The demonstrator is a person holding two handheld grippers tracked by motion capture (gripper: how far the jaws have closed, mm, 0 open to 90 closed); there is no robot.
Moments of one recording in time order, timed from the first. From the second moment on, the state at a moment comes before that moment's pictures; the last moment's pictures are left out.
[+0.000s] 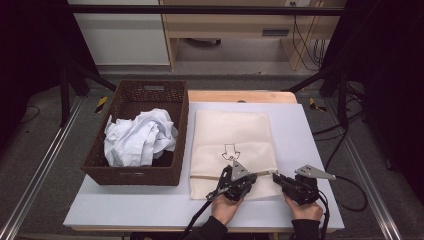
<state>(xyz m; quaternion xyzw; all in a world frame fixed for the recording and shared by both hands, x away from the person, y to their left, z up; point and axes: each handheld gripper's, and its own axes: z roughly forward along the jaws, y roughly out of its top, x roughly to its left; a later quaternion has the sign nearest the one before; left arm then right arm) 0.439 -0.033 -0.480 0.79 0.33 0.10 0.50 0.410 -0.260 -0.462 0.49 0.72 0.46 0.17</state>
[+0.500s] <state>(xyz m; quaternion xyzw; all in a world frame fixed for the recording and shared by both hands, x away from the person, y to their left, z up) 0.437 -0.035 -0.481 0.78 0.35 0.11 0.51 0.411 -0.262 -0.463 0.50 0.71 0.46 0.16</state>
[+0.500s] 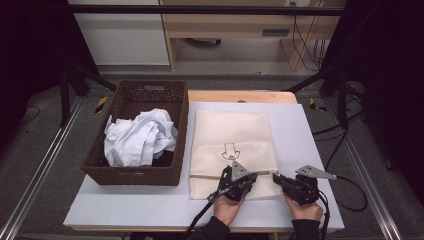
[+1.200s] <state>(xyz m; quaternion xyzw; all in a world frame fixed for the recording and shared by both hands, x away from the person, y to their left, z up) 0.441 0.012 -0.479 0.79 0.36 0.12 0.48 0.411 -0.274 -0.463 0.51 0.70 0.46 0.18</state>
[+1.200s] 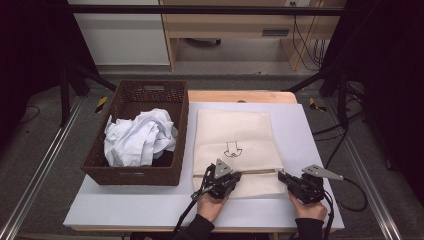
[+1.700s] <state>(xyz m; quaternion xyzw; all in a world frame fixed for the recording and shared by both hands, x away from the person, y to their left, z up) 0.441 0.039 -0.477 0.79 0.36 0.13 0.47 0.413 -0.268 -0.463 0.51 0.71 0.46 0.17</state>
